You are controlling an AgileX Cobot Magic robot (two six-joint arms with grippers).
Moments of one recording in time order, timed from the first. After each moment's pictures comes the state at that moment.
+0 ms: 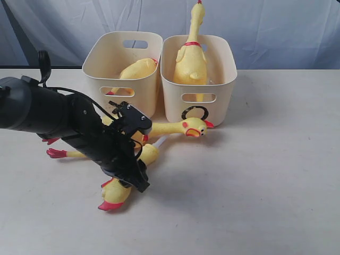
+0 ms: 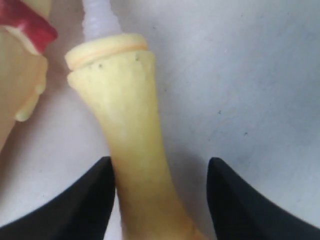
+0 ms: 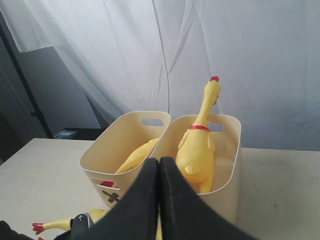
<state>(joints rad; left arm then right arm) -0.55 1.89 -0.95 -0.57 0.39 0.79 0.34 0.76 -0.83 0.31 0.33 -0.05</state>
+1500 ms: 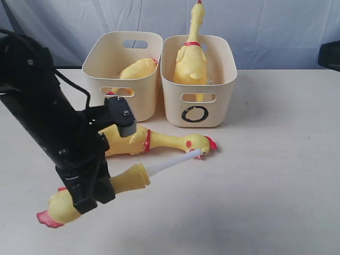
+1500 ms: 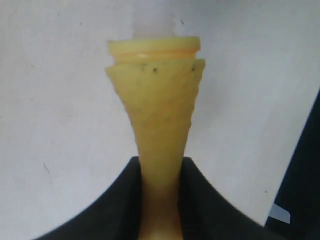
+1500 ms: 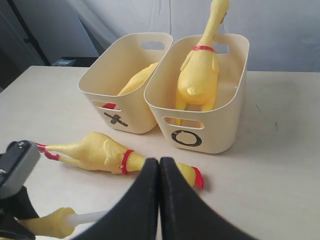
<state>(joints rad) -0.55 1.56 -1.00 -0.40 1.03 0.85 0.34 0.76 -0.83 0.31 0.61 -0.05</state>
